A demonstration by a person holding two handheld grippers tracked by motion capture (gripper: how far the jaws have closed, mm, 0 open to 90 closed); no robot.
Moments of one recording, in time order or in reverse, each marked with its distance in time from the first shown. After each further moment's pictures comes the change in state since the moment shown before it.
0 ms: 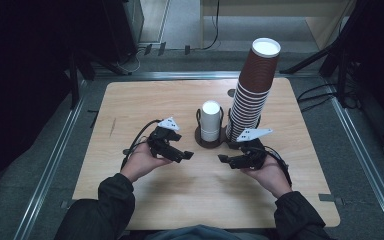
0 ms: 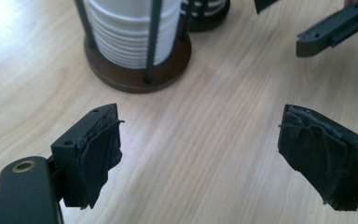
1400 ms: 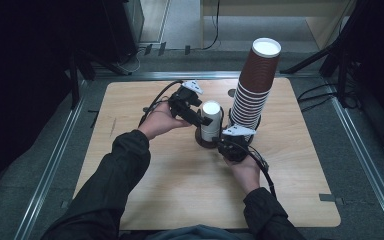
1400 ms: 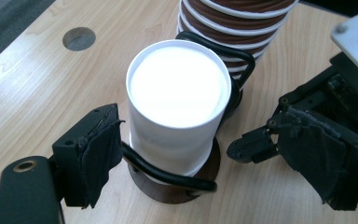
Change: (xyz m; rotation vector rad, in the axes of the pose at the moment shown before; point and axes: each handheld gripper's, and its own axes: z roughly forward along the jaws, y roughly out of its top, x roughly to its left) left arm 0.022 0.118 0.014 0.020 -0.012 0.197; right arm 0.014 0.013 0.052 -0.128 -0.244 0.163
